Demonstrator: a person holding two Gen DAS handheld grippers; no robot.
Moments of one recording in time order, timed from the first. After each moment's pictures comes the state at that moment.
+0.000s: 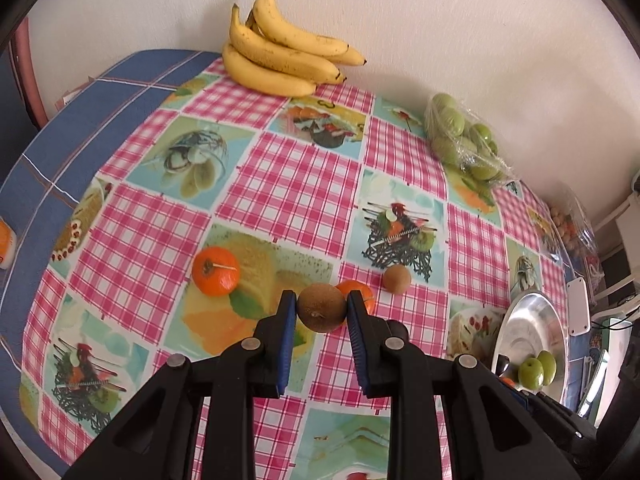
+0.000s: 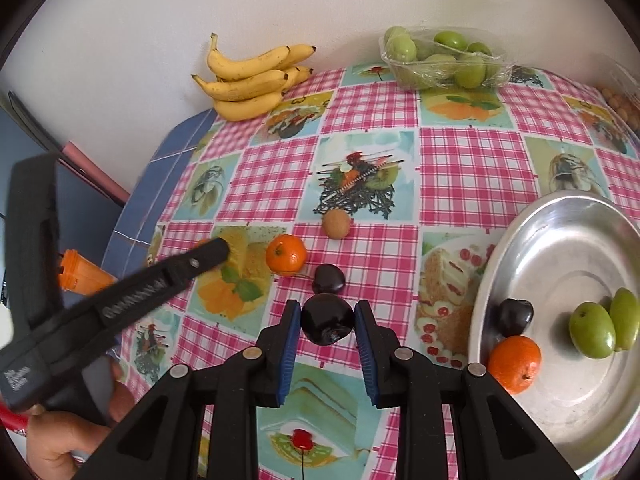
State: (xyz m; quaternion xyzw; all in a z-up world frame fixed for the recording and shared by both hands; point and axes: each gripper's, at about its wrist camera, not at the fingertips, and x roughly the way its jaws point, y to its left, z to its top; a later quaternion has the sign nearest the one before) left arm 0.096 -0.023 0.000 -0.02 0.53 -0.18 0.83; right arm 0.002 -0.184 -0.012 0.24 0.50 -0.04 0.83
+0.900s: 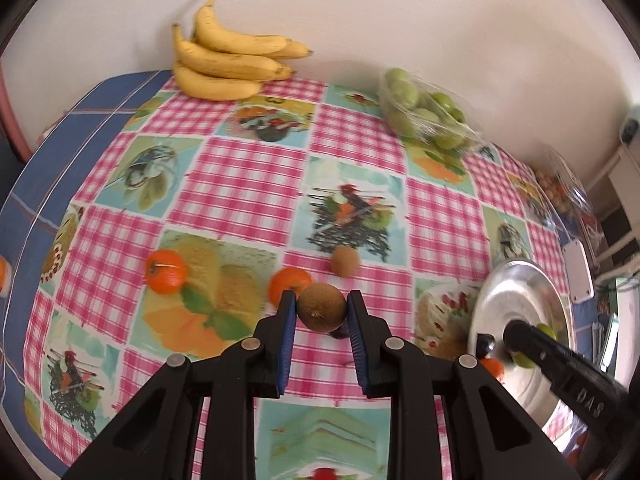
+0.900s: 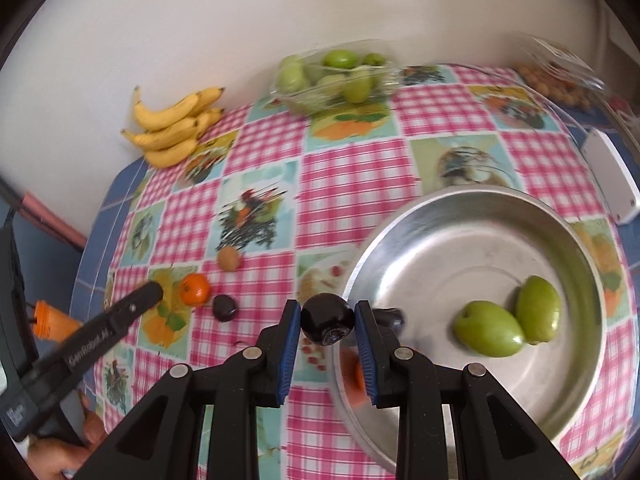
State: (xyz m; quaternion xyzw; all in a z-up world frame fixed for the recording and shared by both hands) left arm 0.067 -0.076 0.004 0.04 0.52 -0.22 0.83; right arm -0.040 -0.267 -0.005 0.27 0.47 -0.15 0.82
